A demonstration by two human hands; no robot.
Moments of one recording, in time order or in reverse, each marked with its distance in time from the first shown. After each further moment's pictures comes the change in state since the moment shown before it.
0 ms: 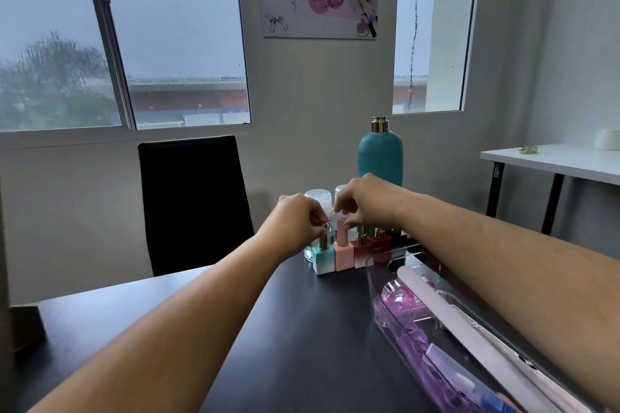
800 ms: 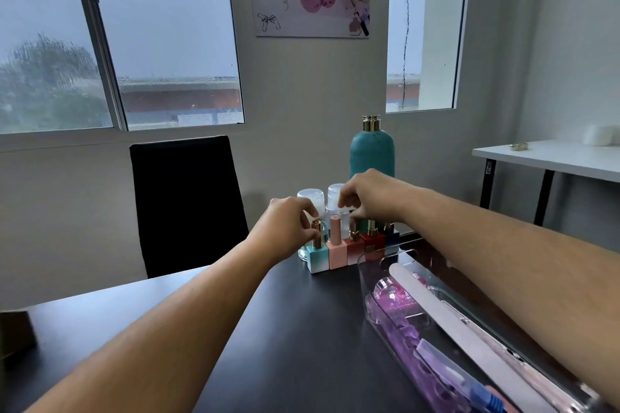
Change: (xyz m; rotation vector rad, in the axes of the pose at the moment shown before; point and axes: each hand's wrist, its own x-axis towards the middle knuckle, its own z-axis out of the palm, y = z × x) left_hand -0.002 -0.006 0.003 -0.039 0.008 -0.002; right_hand -0.005 0.014 -0.007 -0.004 -0.016 0.048
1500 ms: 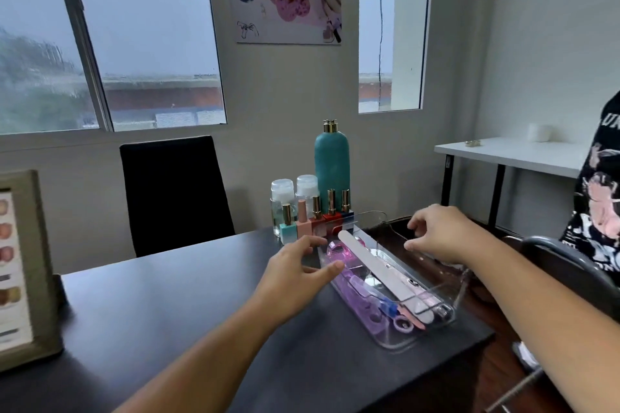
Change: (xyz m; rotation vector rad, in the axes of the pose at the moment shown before) left_hand -0.143 0.092 0.010 -0.475 -0.117 -0.129; right_hand -0.195 0.018 -0.020 0.109 0.042 0.628
